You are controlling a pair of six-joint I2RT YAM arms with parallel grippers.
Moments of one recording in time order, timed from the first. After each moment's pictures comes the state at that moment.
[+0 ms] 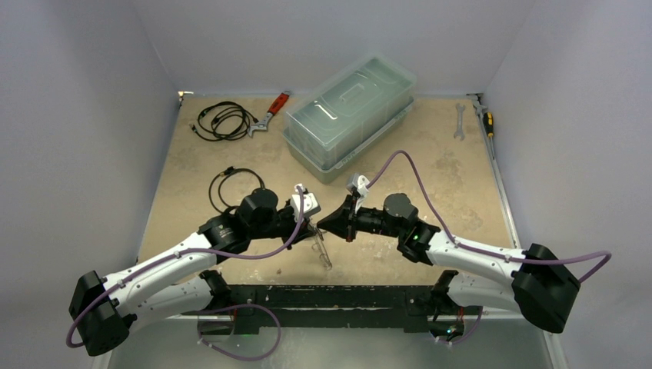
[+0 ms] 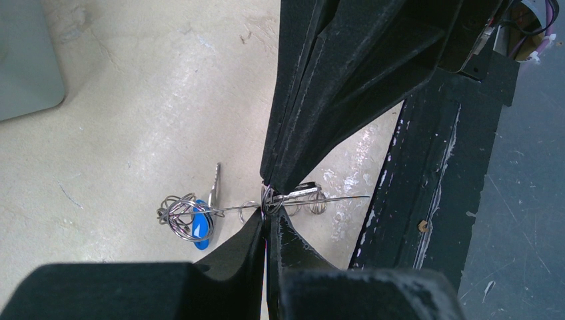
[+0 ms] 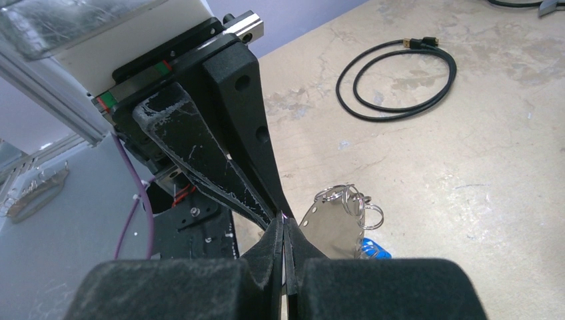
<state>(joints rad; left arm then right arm) -0.85 0.91 0.63 -0.24 0.32 0.04 0.90 1.12 0.47 0.56 -0.40 0.34</state>
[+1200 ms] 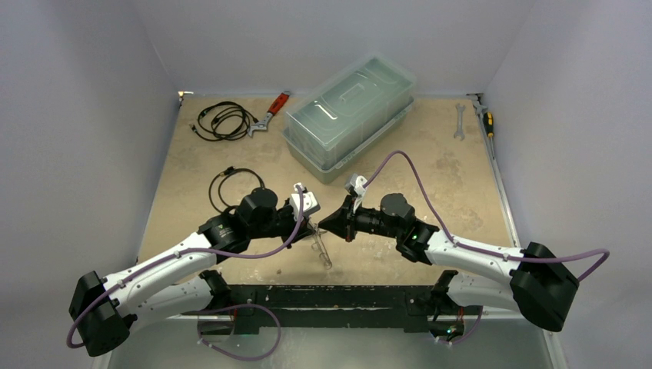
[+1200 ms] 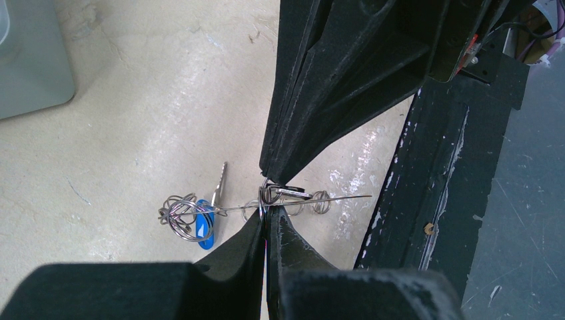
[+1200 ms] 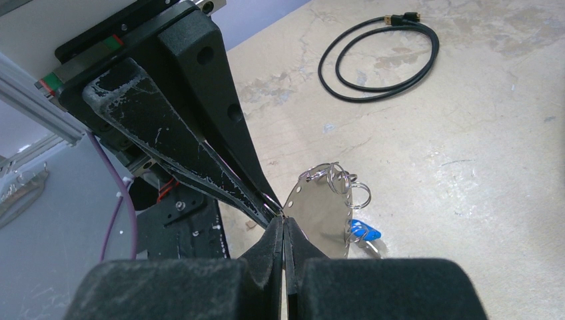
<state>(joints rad) -0.85 0.91 0.63 -0.24 0.31 0.04 0.90 1.13 0.48 0.51 -0.36 0.33</state>
